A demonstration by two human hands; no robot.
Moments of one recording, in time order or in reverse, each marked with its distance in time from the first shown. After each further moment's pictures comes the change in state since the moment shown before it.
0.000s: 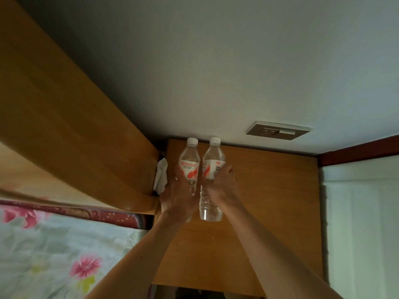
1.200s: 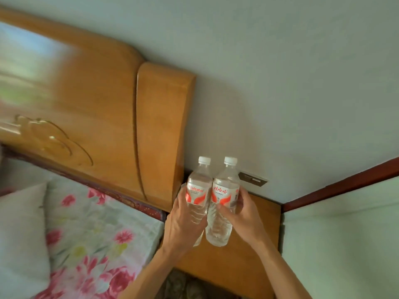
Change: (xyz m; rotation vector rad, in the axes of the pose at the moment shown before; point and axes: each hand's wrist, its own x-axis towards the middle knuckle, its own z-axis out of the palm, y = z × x) left_hand -0.223 0.063 -0.202 -0.469 0.409 0.197; right_hand -0.235 -0.051 -0.203 0.426 -0.242 -0.508
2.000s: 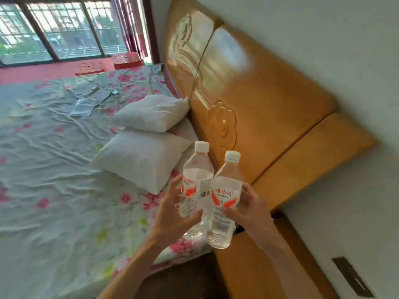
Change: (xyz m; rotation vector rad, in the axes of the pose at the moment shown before) left_hand -0.193 -0.011 -0.187 -0.318 0.717 -0.220; right_hand -0.085 -0.105 0.152 -0.140 -0.921 -0.345
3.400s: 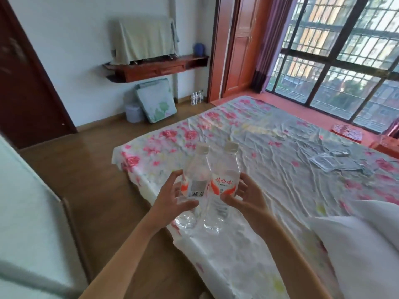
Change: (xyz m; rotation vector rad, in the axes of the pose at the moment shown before) left_hand -0.375 -0.011 -0.535 -0.028 1.011 -0.302; right_hand -0.067 -0.157 0.666 0.071 -1.179 -0.302
